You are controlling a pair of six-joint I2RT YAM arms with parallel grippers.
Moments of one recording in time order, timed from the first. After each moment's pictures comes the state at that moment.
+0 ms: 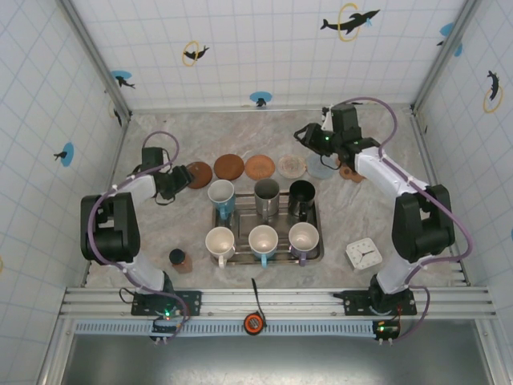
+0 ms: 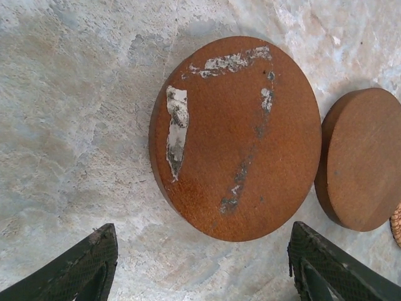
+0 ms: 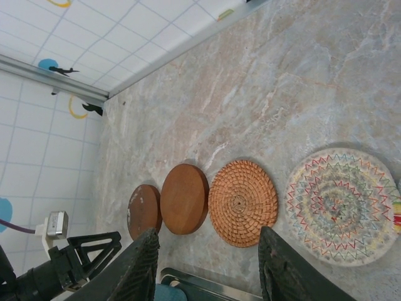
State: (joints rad) left arm 0.04 1.67 0.91 -0.26 0.31 -0.49; right arm 0.34 1.70 1.28 -0.19 -0.40 0.71
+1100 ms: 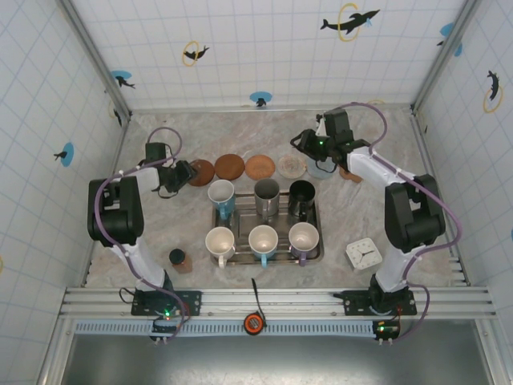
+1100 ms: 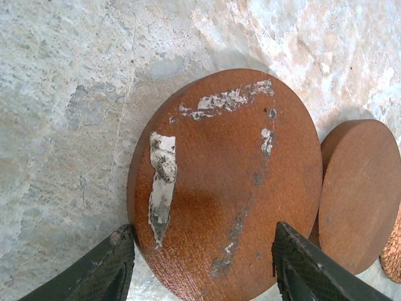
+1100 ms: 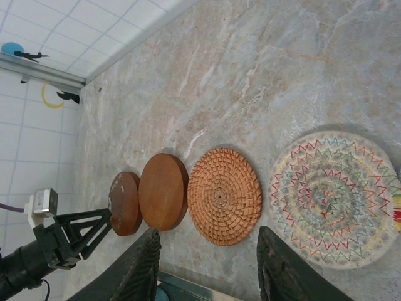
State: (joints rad) left arm 0.04 1.84 1.01 -0.18 0.39 -0.50; right arm 0.35 1.79 1.28 -0.16 -0.40 0.72
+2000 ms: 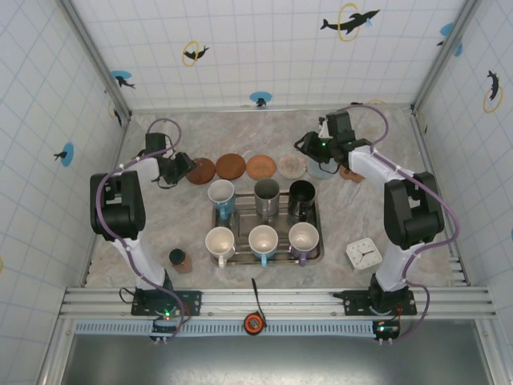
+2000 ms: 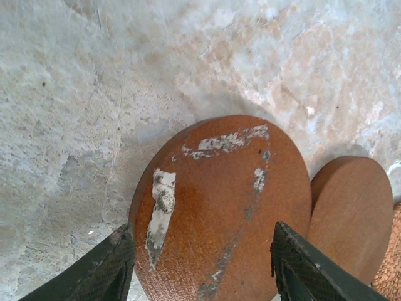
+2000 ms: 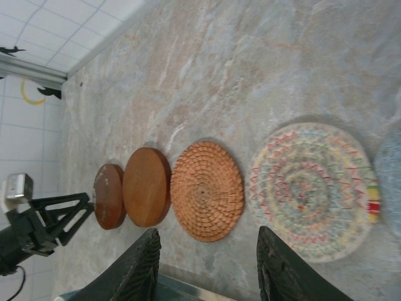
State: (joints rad) left arm 0.04 1.90 1.16 -0.28 0.36 -0.49; right arm 0.30 1.81 1.29 -0.23 -0.40 0.68
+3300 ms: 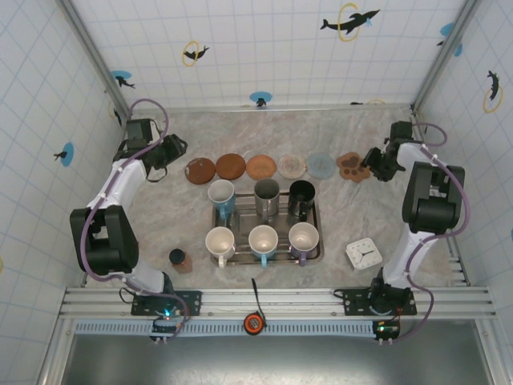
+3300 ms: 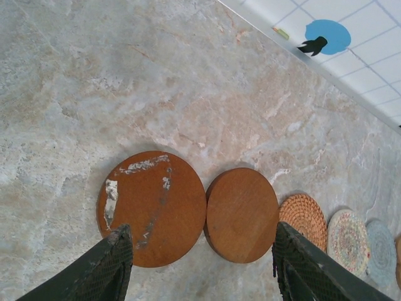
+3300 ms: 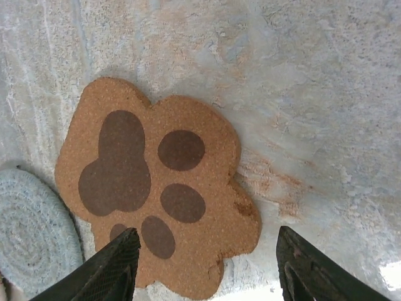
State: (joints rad) left arm 0.04 1.58 1.18 -0.39 0.34 -0.45; right arm -0.14 1.95 1.31 -0.55 -0.26 0.41
